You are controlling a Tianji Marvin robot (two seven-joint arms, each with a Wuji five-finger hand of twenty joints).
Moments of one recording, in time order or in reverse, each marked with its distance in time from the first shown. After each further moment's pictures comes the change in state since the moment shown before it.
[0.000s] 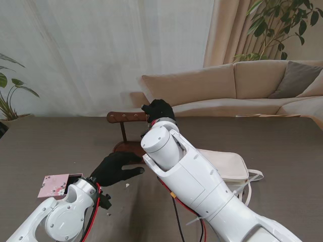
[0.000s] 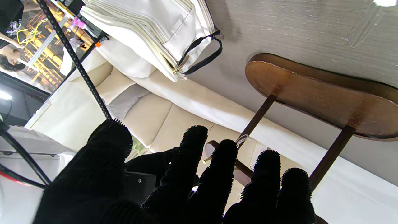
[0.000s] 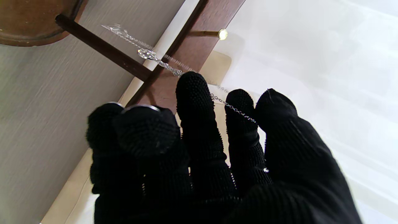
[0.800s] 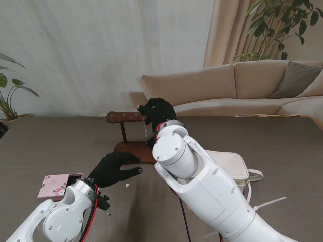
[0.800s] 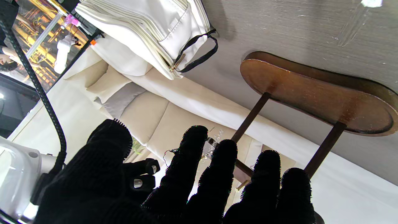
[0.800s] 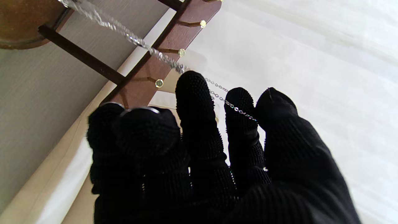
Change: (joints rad) left arm 0.024 0.000 -0.015 -0.025 0.012 0.021 0.003; right arm -0.127 0.130 0.033 -0.313 -0.126 -0.010 0.199; left_hand 0.000 0.000 -0.004 0.000 0.000 0.000 0.000 0.000 0.000 0.000 0.000 0.000 0.000 0.000 0.000 0.000 0.000 0.000 0.000 0.000; right_hand 0.009 -0.001 -0.021 0.000 0.023 0.002 -0.009 -0.009 0.011 0.000 -0.002 0.001 0.008 -0.001 0.006 0.002 0.000 0.000 0.001 0.000
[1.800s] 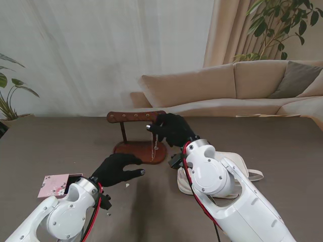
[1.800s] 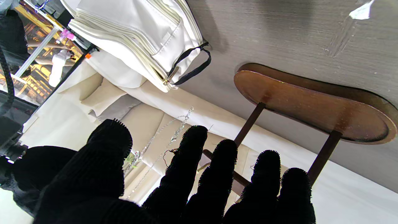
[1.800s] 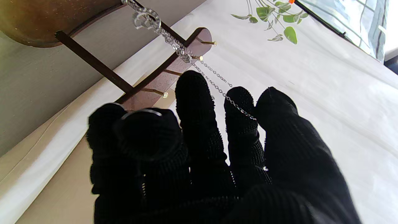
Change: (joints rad) left arm -0.034 0.007 0.028 0.015 0.022 0.034 -0.046; right arm -0.236 0.211 0.140 -0.210 -0.166 -0.332 0.300; left_hand 0.000 0.000 0.000 0.000 0.000 -0.001 0.000 0.000 0.000 0.000 0.000 0.000 0.000 0.000 0.000 0.000 0.000 0.000 0.000 0.000; right_hand 0.000 -0.005 0.001 0.000 0.018 0.001 -0.005 0.014 0.014 -0.001 0.001 0.013 0.009 -0.015 0.008 0.012 0.000 0.000 0.008 0.000
